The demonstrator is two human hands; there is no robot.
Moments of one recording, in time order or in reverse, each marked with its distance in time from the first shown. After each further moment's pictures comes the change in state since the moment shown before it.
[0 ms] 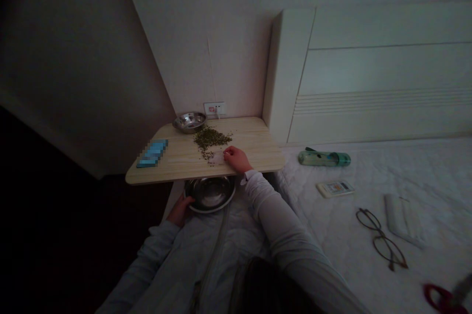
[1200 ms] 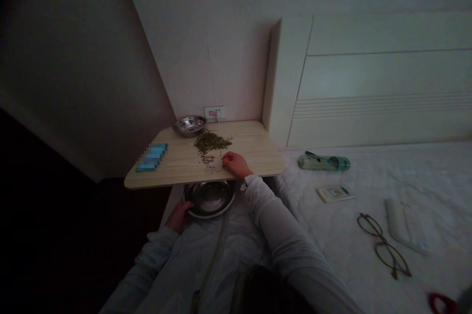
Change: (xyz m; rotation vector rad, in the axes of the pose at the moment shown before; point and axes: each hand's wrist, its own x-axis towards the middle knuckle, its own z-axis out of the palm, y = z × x) left_hand 0.000 -0.001 0.001 -0.017 0.004 -0.010; right_hand -0.003 -0.005 -0.002 0.003 -0.095 0.015
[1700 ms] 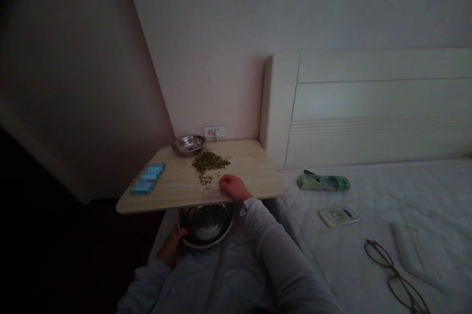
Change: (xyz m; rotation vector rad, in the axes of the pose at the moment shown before) left_hand -0.002 0.000 -0.002 0.006 0.007 -0.010; right_hand -0.004 -0.003 0.001 0.016 -0.073 -0.020
